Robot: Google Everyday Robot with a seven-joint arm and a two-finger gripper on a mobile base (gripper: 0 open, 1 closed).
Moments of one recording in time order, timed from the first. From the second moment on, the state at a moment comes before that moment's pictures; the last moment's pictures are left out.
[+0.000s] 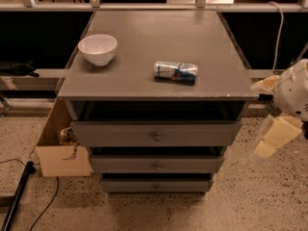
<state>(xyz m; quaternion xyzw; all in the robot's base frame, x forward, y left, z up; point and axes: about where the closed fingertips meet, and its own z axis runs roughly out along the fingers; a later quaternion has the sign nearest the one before) 0.421 -0.211 0.889 -0.59 0.78 0.06 0.21</state>
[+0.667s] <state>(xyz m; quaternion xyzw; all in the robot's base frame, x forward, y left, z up) 0.441 -0.175 0.873 -0.60 0.74 0.11 0.27</state>
